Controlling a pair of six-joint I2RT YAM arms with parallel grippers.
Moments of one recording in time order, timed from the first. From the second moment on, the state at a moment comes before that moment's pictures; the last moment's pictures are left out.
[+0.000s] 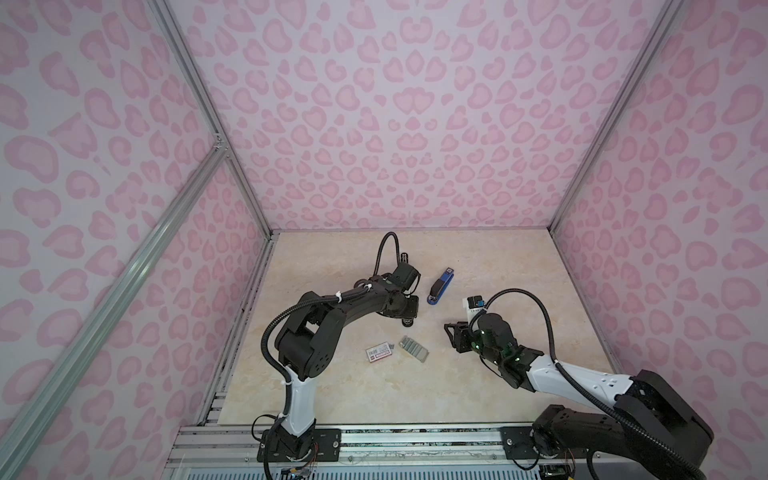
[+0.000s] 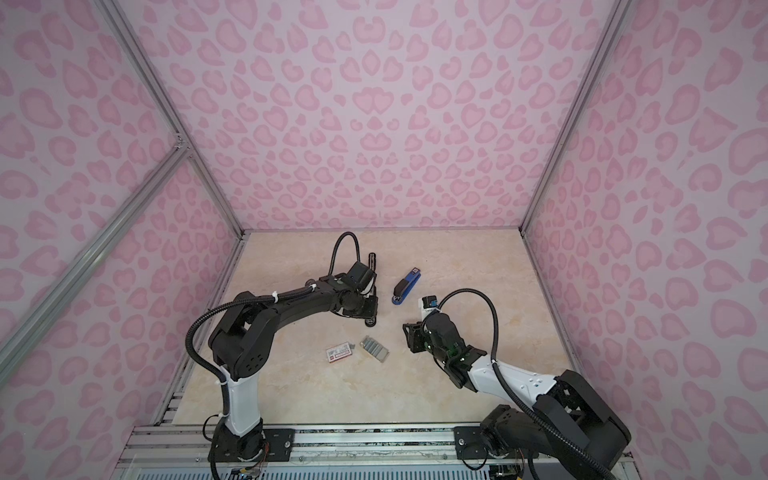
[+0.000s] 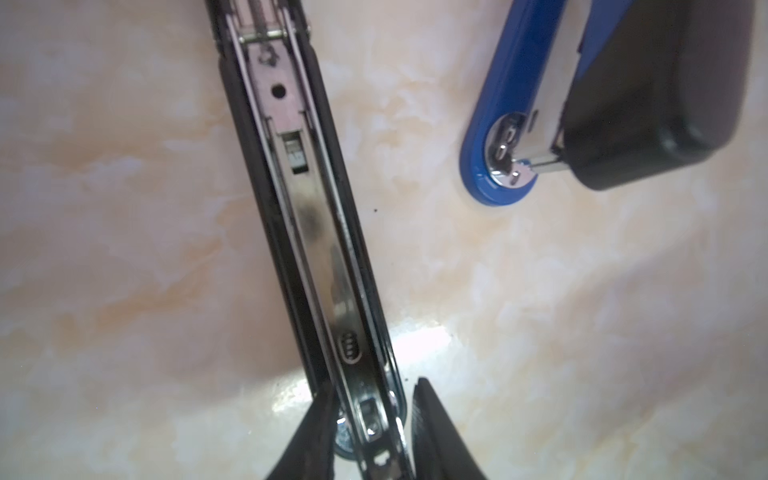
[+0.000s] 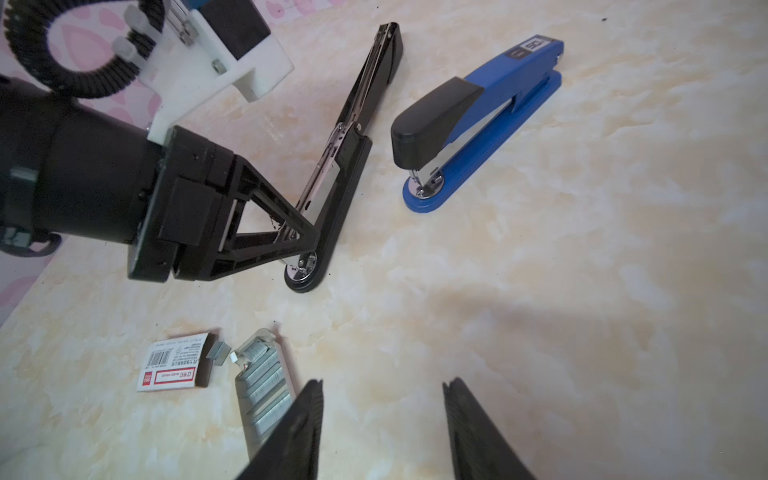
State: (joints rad) left arm -0.66 1.97 1.36 -0.53 0.10 -0.46; right arm 0.65 1.21 0.39 0.26 0.04 0.49
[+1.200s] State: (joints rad) left arm -0.84 1.78 1.12 -0.56 0.26 -0.39; right arm 0.77 0.87 0.30 -0.05 -0.05 0.49
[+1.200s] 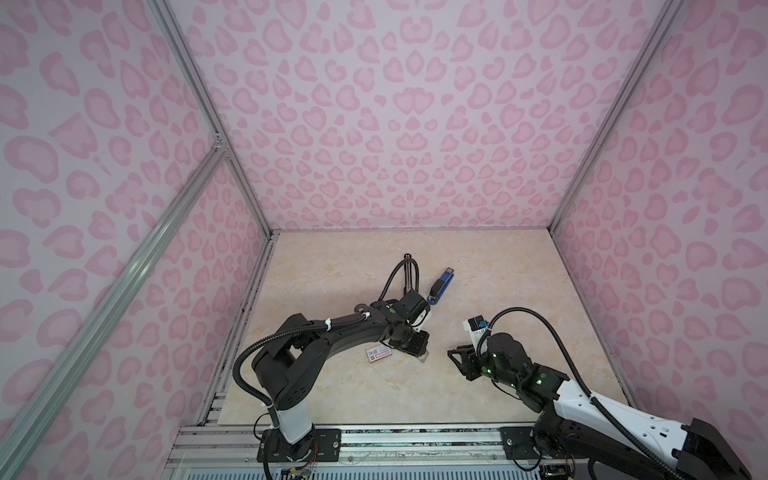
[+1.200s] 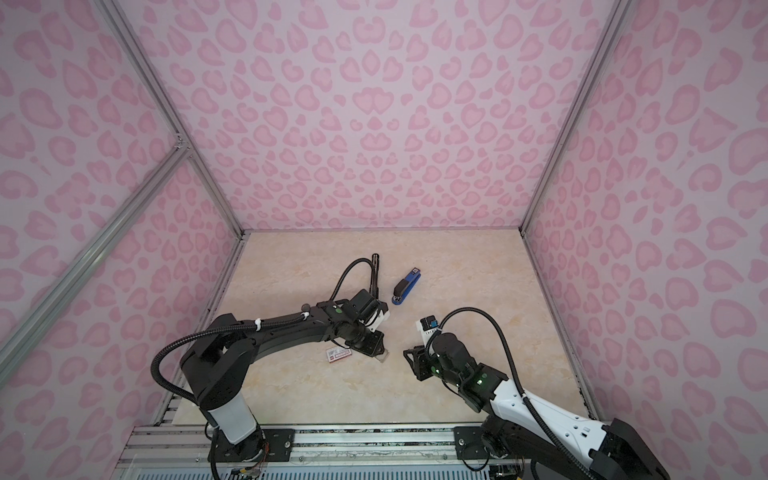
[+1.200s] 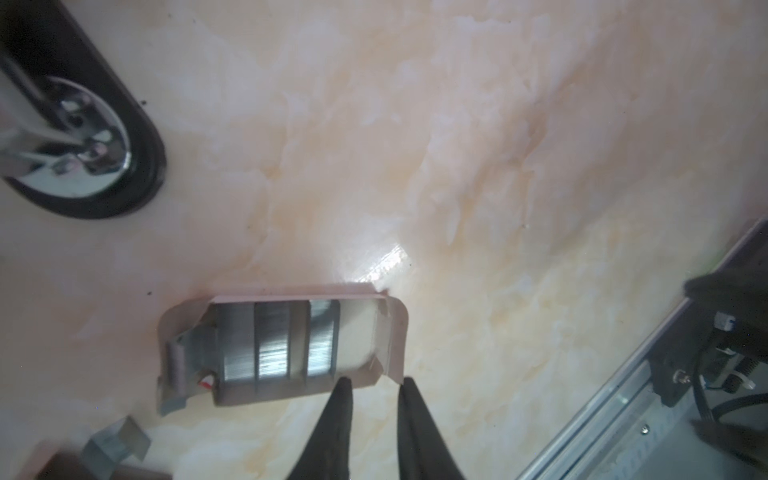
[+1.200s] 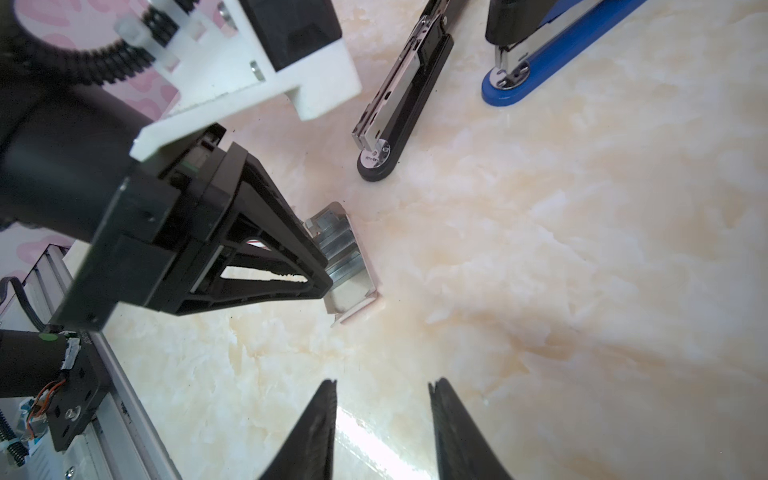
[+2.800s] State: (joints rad) left arm -0.88 1.87 1.20 -0.63 0.19 -0.36; right arm 0.77 0.77 0.24 -0.04 0.02 0.52
